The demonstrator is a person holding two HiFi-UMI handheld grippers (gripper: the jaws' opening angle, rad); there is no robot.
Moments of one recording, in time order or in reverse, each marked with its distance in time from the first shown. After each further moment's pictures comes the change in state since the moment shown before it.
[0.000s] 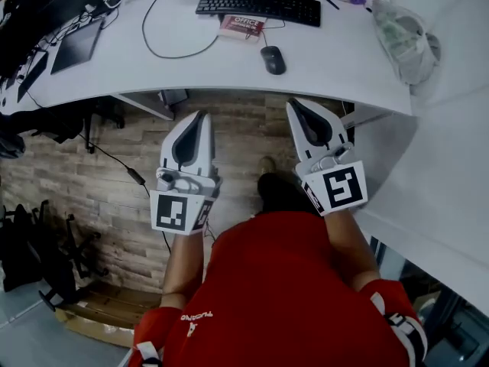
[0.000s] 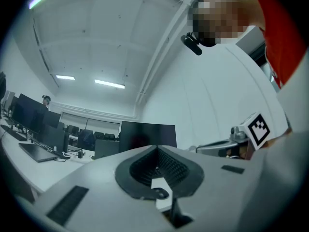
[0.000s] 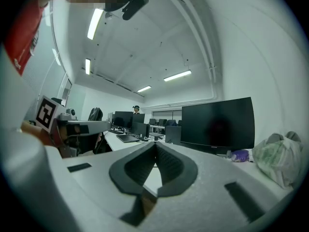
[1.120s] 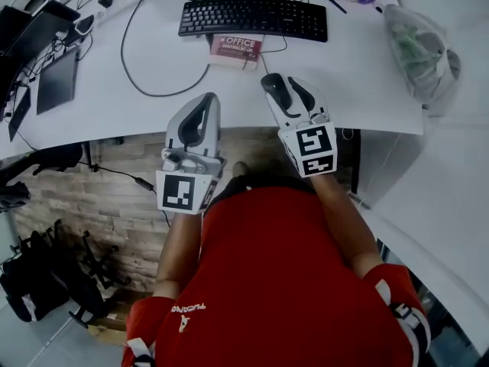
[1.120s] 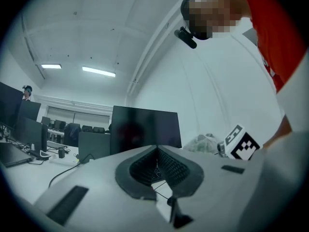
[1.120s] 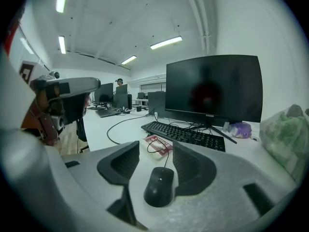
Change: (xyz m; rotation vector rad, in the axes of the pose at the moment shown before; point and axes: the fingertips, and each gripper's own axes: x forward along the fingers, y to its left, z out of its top) left arm 0.184 0.078 -0.072 0.015 0.096 -0.122; right arm 0.182 -0.111 -0.138 0.100 0.369 -0.113
